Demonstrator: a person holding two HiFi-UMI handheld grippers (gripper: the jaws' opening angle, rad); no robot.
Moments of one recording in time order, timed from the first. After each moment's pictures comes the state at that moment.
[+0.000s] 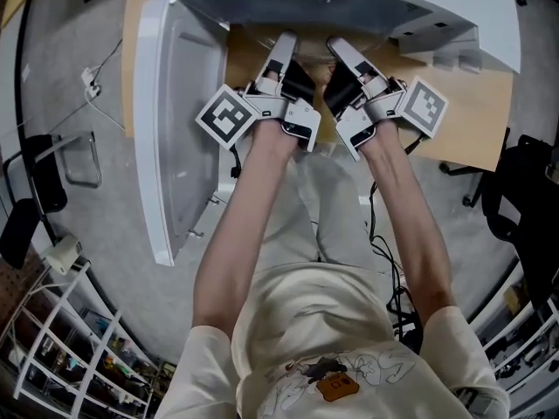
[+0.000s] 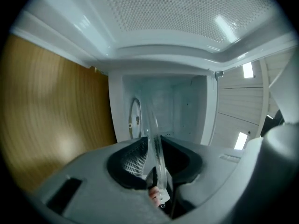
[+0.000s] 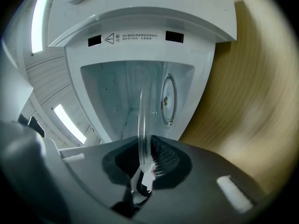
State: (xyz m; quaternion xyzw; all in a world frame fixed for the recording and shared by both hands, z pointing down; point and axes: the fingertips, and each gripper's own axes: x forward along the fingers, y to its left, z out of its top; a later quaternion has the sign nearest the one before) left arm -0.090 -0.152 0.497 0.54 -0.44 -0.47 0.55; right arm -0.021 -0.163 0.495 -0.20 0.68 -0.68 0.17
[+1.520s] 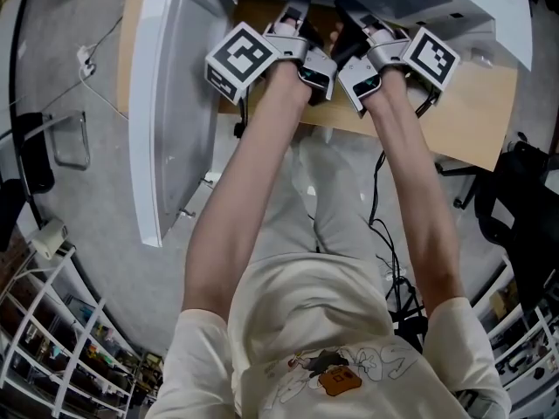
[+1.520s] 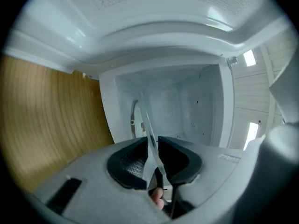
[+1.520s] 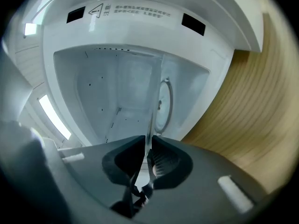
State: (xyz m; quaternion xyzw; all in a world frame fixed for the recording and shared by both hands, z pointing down) left arm -0.101 -0.188 0.517 0.55 -0.50 -0.41 0.53; right arm -0.034 -0.197 0.513 -0.25 0.68 -0.68 0.12
